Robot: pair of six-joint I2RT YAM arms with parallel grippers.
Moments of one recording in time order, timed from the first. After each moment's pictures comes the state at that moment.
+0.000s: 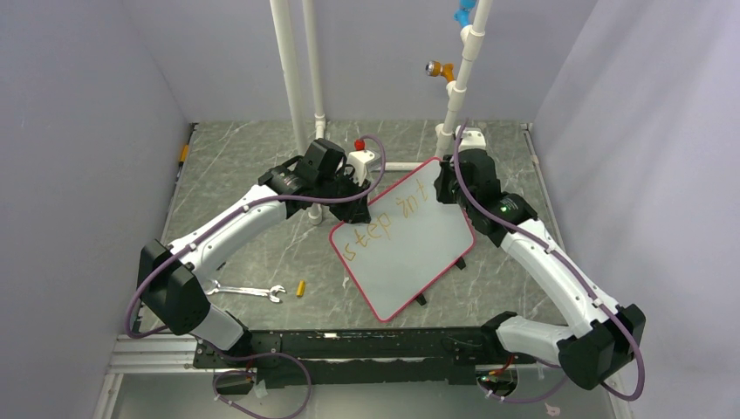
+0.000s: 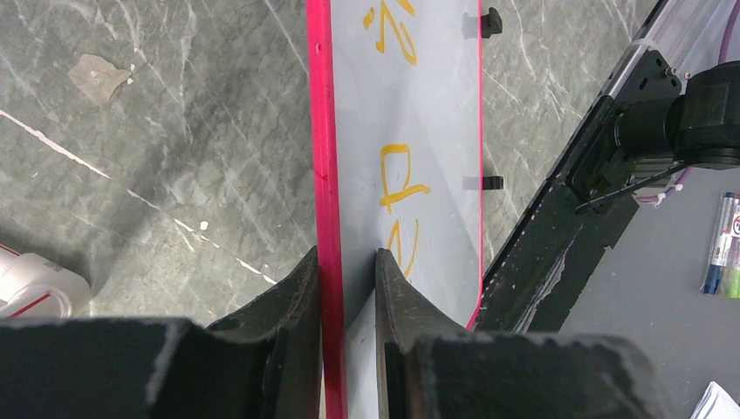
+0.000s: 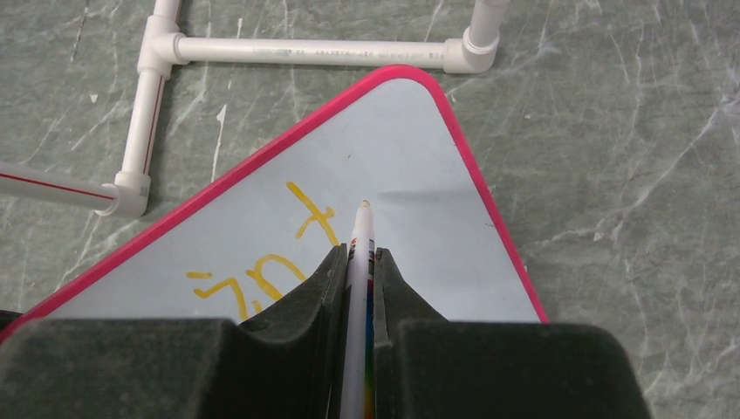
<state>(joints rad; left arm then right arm) -0.68 1.51 1.37 -0.63 0.39 -0.07 0.48 1.14 1.10 -0.48 0.25 0.32</state>
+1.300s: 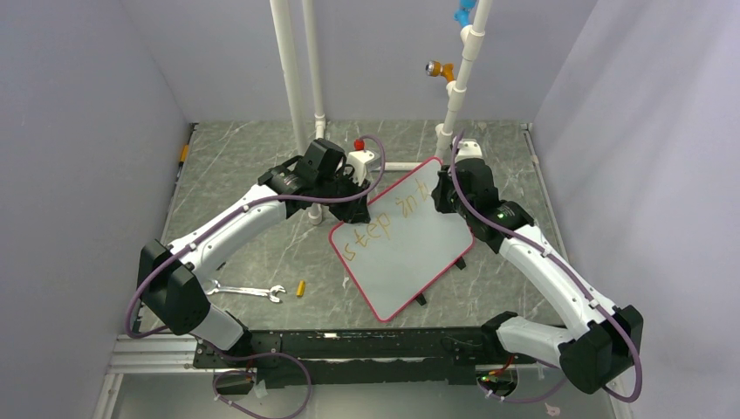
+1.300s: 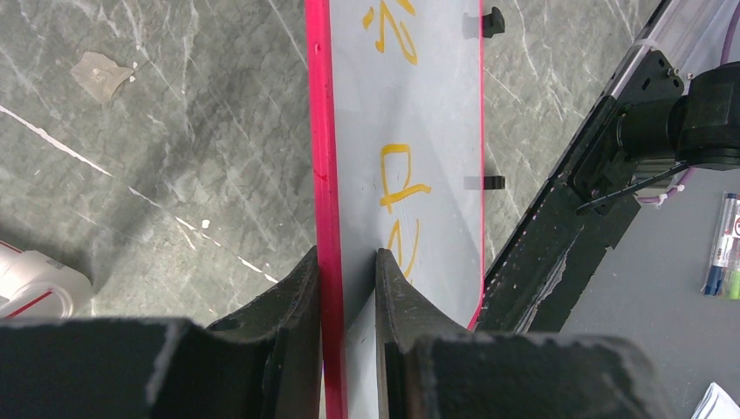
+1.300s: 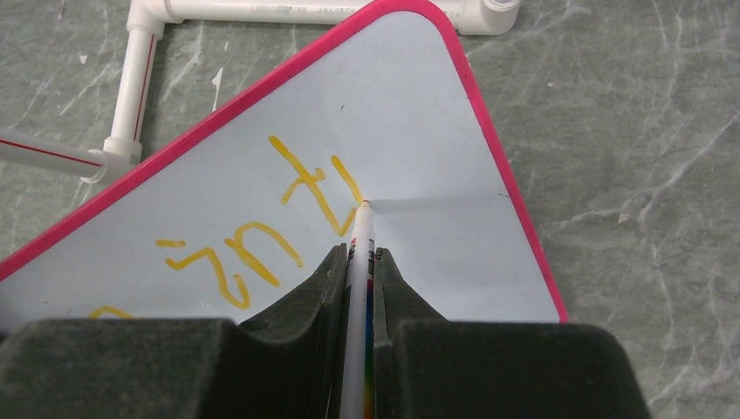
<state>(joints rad) -0.68 1.51 1.37 -0.63 0.39 -0.07 0.47 1.12 1.00 -0.43 0.19 0.32</state>
